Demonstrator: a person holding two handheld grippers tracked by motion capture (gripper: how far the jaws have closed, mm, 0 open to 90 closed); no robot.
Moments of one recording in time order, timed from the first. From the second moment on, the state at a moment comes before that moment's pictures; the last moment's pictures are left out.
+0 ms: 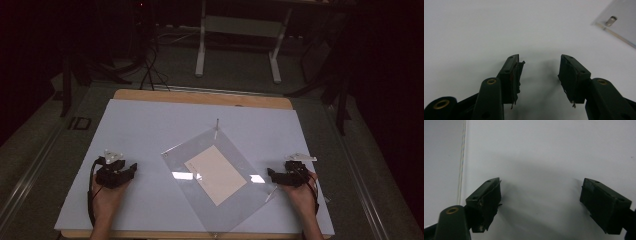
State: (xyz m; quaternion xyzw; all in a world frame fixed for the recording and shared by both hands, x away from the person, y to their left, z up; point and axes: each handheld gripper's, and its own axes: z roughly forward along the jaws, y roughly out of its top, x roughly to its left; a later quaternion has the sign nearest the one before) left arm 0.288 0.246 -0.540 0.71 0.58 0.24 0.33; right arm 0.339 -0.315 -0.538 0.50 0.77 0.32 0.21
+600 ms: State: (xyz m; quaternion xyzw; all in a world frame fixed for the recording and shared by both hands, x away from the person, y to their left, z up) left arm 0.288 0.243 -0.538 0.71 0.57 0.23 0.34; right arm 0.332 -0.310 -0.535 0.49 0.78 0.33 0.21
